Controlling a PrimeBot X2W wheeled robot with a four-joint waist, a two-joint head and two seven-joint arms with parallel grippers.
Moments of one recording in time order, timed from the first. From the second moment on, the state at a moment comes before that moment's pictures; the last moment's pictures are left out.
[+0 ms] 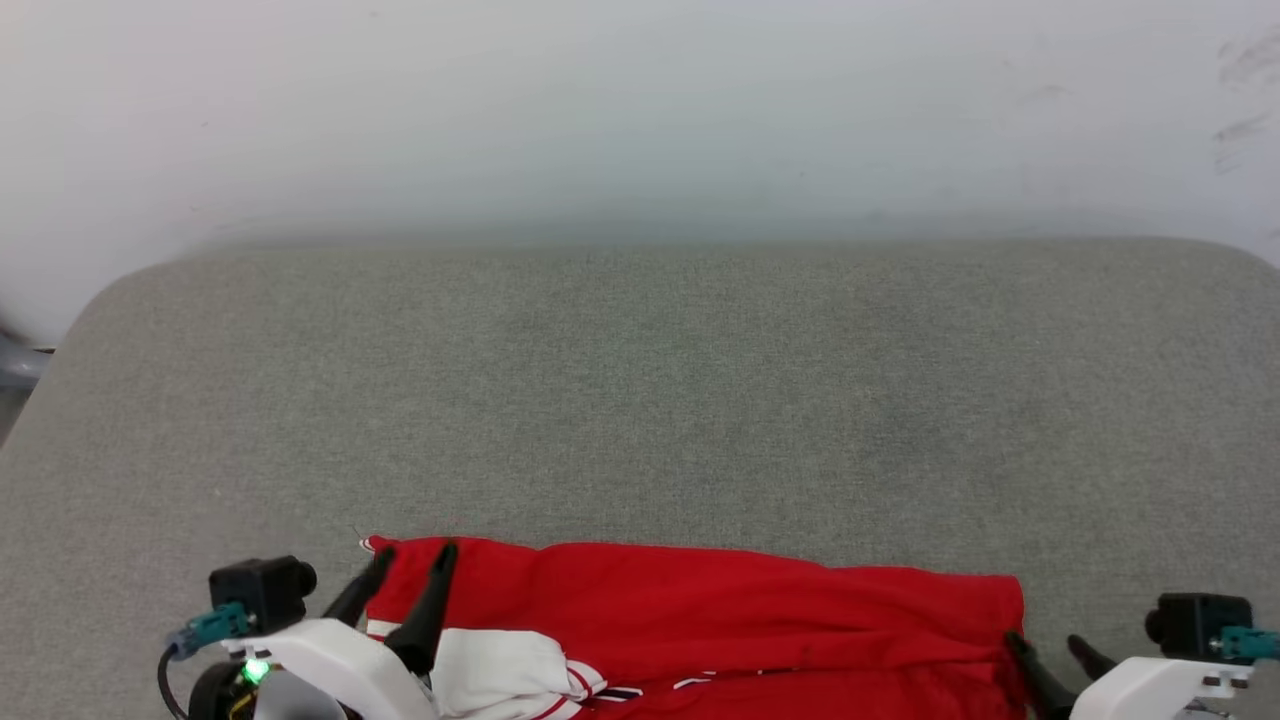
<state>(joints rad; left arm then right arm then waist) -0.14 0.56 -0.63 0.15 -1.06 0.15 -0.19 0.11 -0.10 -0.10 0.10 0.37 0.13 0.39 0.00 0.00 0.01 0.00</state>
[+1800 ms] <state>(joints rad) -0.08 0.49 -0.46 -0.10 -0.57 0.29 -0.26 0.01 -0.21 -0.29 0.16 0.39 0.13 0.76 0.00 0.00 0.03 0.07</state>
